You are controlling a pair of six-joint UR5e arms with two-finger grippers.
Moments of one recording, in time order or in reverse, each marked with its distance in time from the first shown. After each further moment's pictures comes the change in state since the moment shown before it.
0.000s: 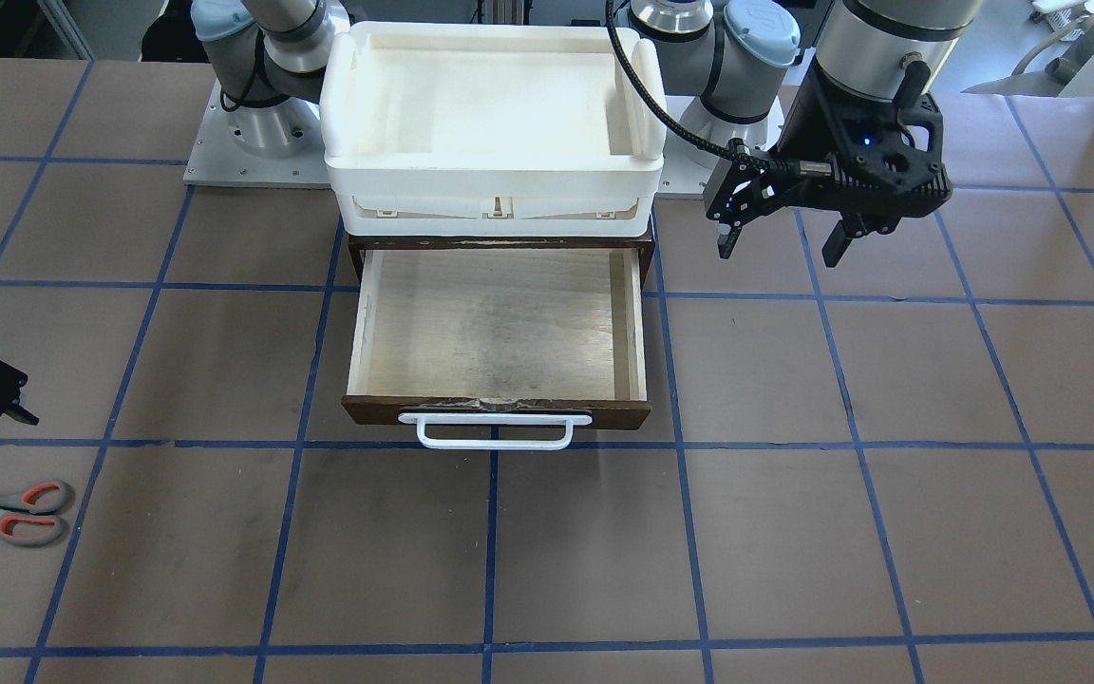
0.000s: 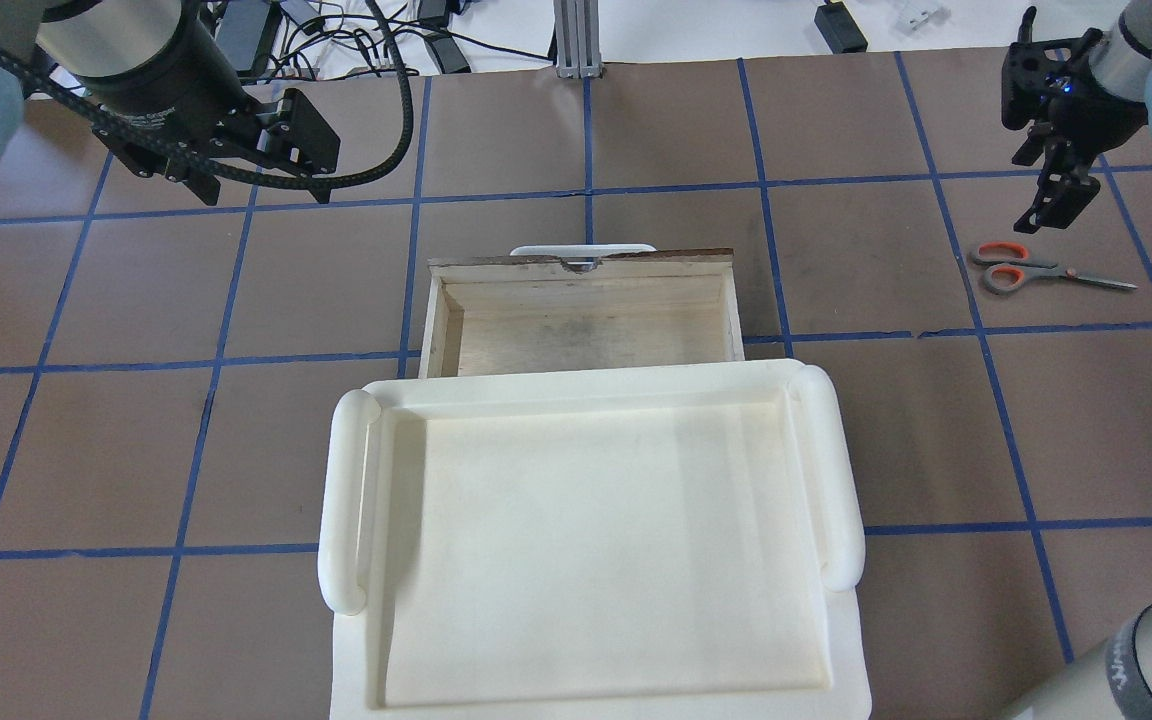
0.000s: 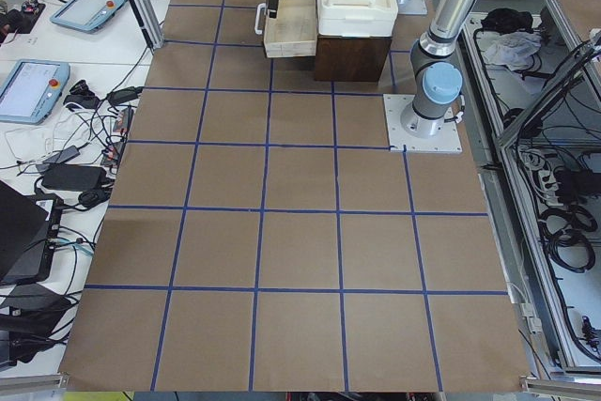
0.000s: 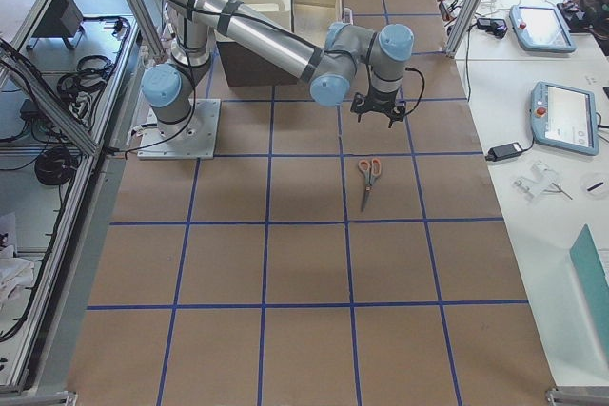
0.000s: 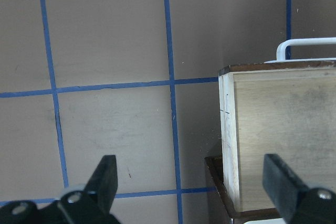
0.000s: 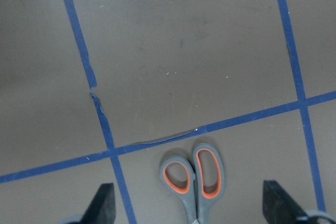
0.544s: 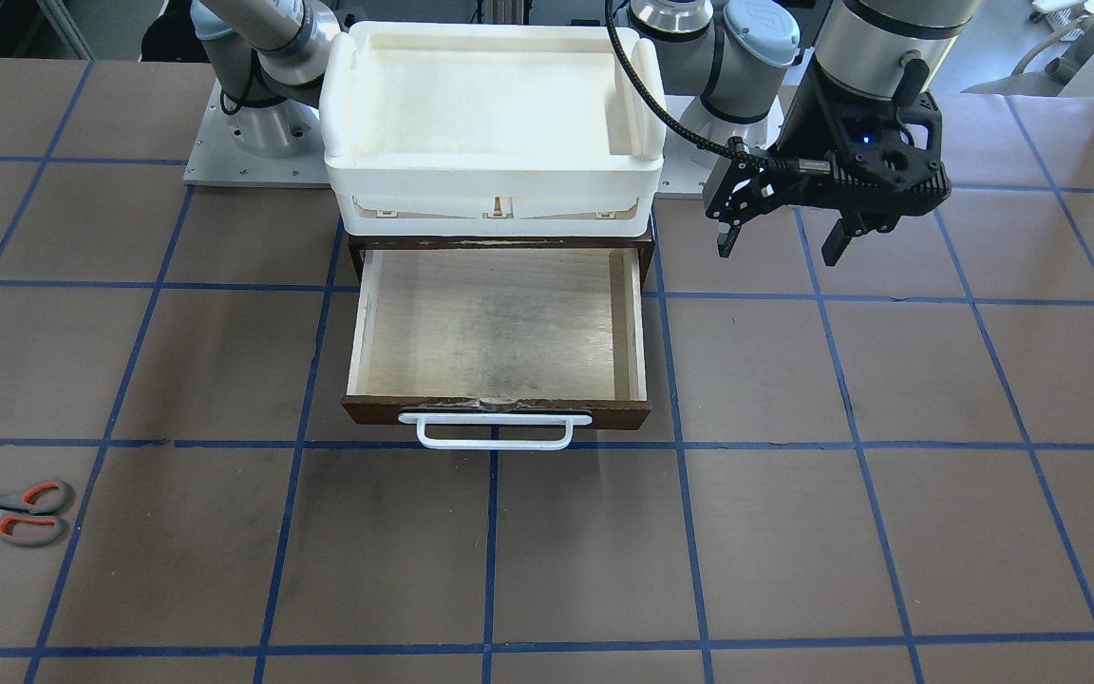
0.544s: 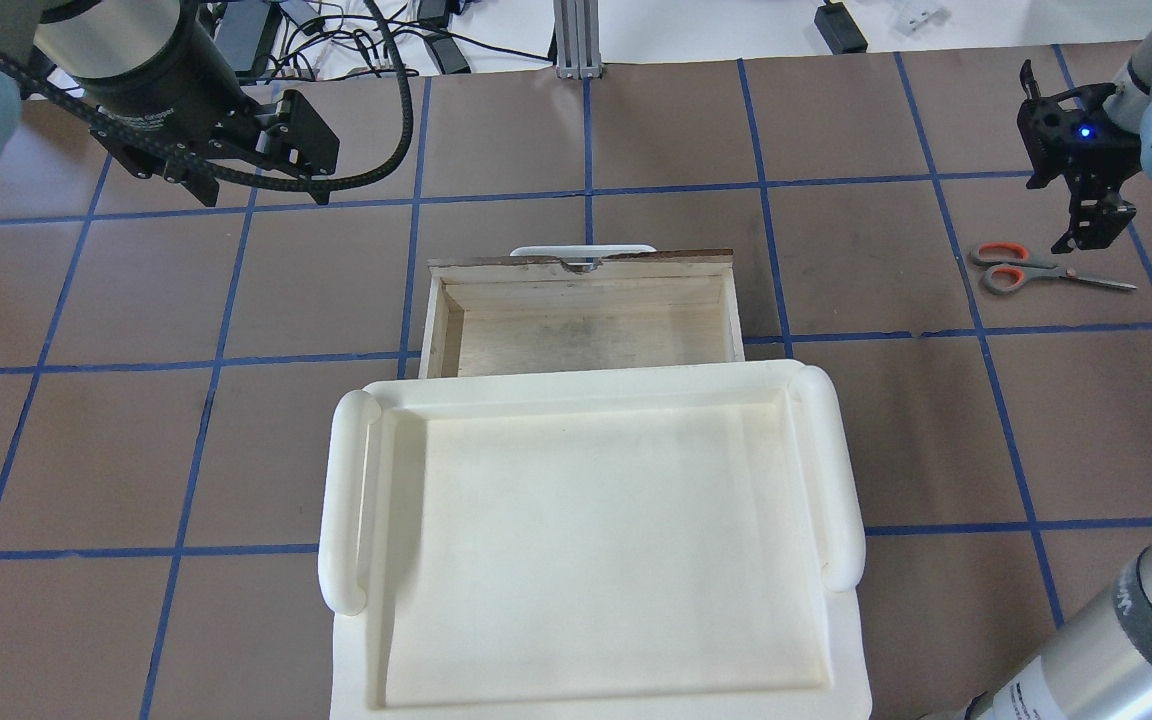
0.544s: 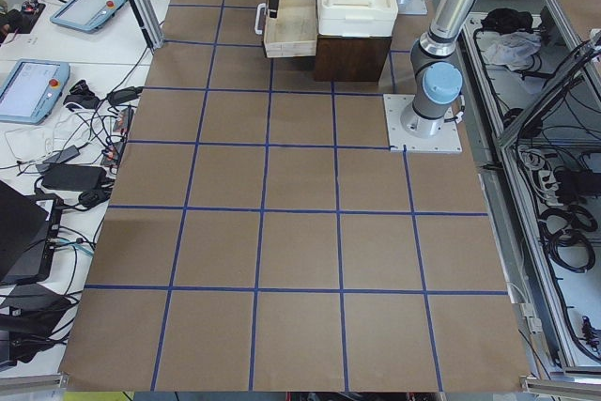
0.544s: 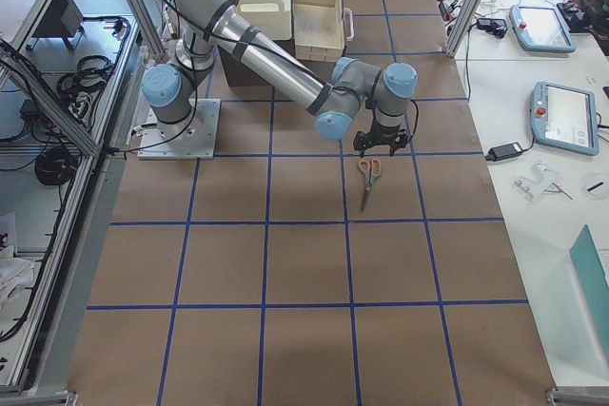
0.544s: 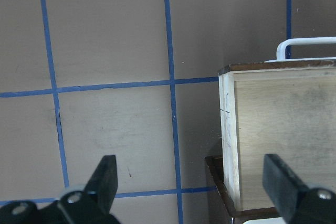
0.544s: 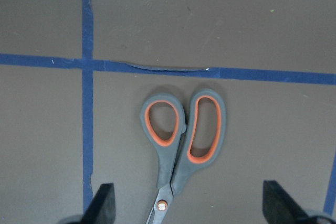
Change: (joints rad) left arm 0.000 0.001 -0.001 -0.001 0.000 0.000; right arm -0.052 0.115 -0.002 -0.111 -0.092 -0.319
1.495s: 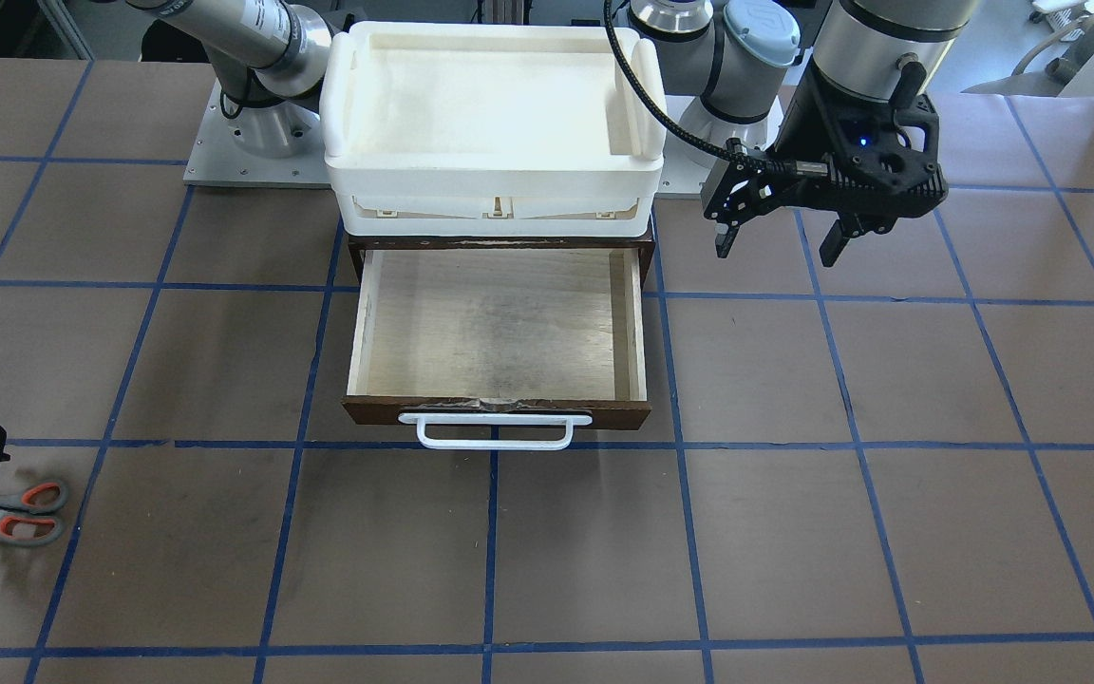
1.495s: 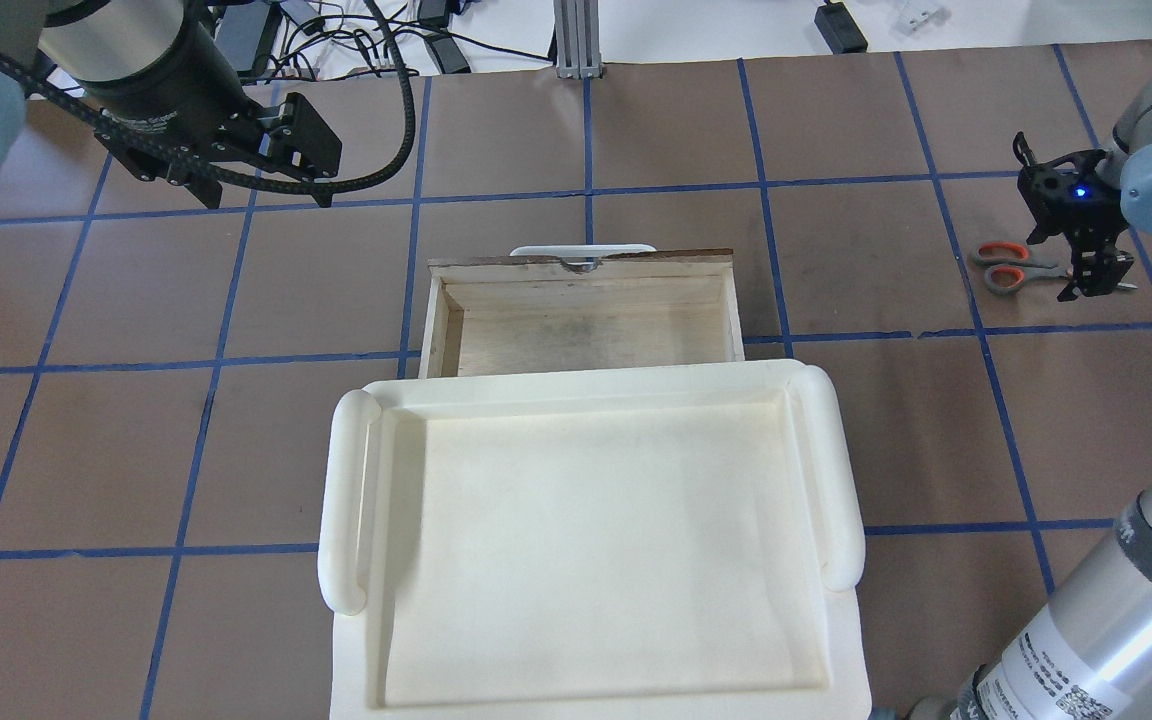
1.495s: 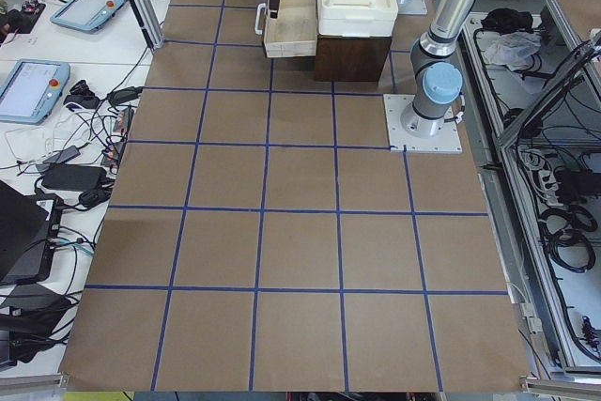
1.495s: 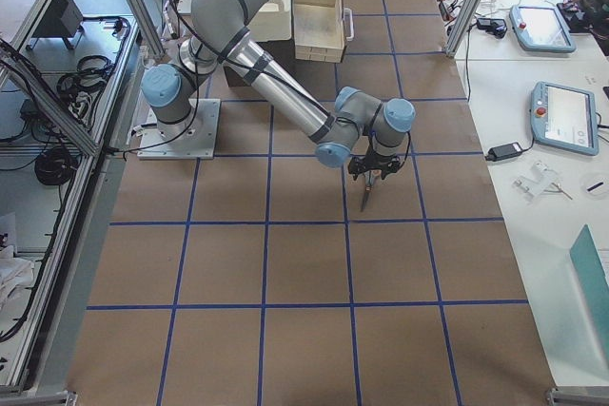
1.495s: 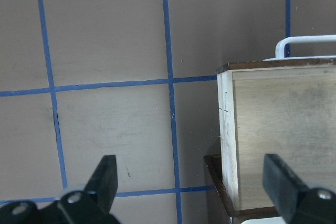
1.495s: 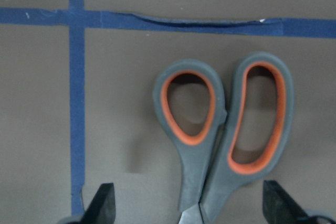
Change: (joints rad) left arm -0.001 0.001 -0.004 0.001 -0.002 -0.001; right arm -0.045 0.114 0.002 -0.036 -0.012 -0.029
